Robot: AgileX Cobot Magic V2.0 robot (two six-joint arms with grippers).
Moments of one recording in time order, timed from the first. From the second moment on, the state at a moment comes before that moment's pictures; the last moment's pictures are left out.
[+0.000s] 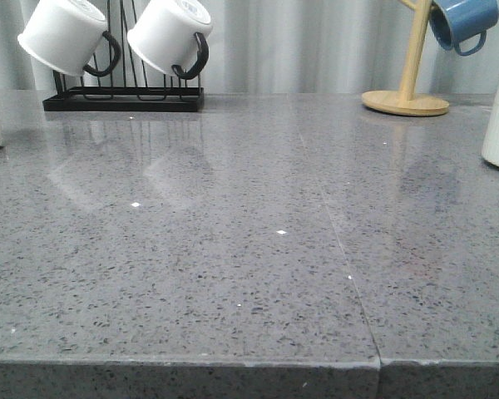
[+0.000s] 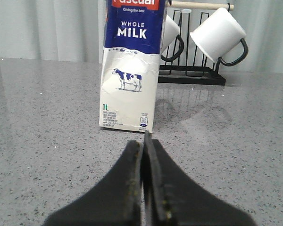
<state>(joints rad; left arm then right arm) -0.09 0.00 -0.01 0.02 0.10 -0.10 -0.13 1.48 -0.45 0.04 -0.67 -0.04</state>
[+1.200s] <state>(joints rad) -0.09 0.00 -0.01 0.02 0.10 -0.10 0.33 1.70 -0.72 -0.03 -0.64 -0.03</state>
